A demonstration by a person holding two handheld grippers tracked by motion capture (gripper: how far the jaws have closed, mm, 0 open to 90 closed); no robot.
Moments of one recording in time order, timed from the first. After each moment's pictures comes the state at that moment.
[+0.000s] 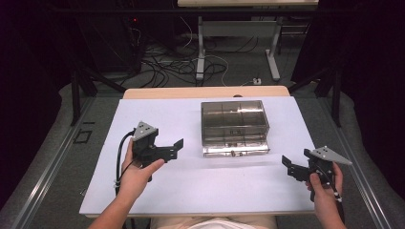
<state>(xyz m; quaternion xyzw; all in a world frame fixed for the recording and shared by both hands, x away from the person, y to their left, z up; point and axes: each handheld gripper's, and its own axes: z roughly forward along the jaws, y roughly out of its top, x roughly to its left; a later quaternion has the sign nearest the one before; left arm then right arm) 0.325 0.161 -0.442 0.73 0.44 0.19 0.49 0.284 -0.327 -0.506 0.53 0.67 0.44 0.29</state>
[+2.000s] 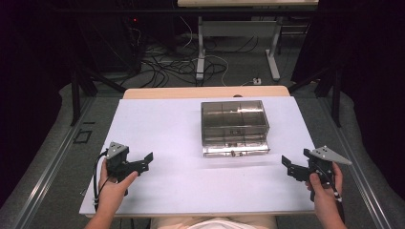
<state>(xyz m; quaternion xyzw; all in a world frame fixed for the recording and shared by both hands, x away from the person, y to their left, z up) 0.320 0.241 -0.520 0.69 0.52 0.21 0.45 0.284 -0.327 -0.506 0.52 0.67 0.44 0.29</state>
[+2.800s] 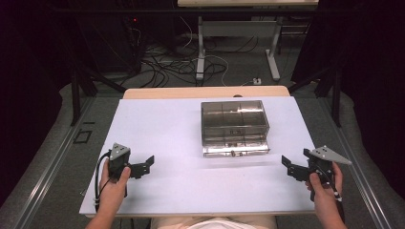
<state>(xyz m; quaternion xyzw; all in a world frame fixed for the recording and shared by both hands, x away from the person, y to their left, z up) 0.321 0.239 -0.526 0.72 0.51 0.21 0.43 0.284 -0.326 -0.506 0.53 0.67 0.44 0.29</state>
